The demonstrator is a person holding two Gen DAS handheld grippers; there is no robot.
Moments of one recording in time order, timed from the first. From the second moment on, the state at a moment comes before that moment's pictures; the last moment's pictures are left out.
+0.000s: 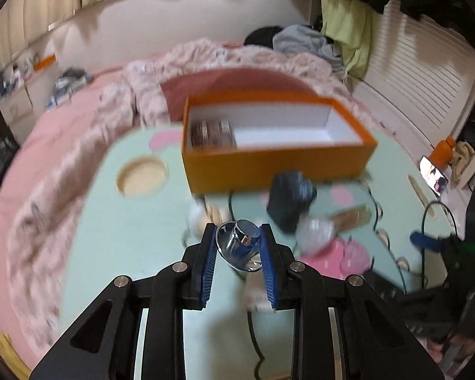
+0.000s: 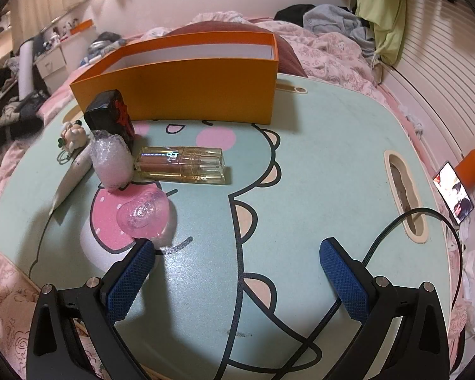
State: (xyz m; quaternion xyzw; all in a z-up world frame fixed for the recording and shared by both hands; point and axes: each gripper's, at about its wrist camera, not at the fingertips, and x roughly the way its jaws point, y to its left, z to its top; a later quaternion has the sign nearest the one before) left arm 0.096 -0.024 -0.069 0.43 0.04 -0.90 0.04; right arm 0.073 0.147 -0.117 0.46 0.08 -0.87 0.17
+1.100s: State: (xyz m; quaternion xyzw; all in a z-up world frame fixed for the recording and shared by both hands) left arm 0.129 -0.005 -0.105 0.44 -0.03 -0.89 0.11; right arm 0.072 0.146 -0.118 0.46 0.09 -0.87 0.17
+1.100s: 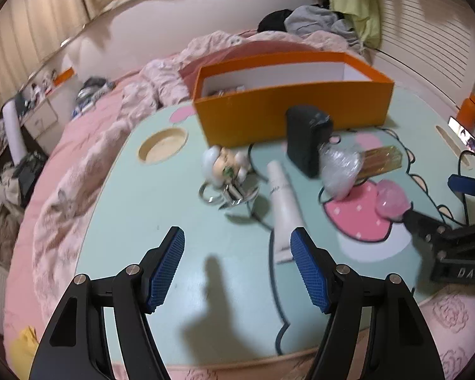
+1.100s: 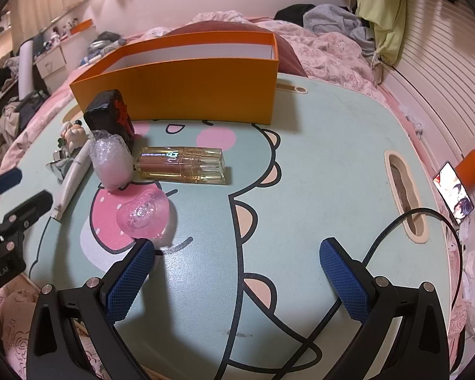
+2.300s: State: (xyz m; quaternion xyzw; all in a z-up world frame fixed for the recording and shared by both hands) left arm 0.141 -0.027 -0.127 0.45 0.06 -0.89 0.09; right arm -0.119 -0.017 -0.084 0.68 0.07 -0.70 0.23
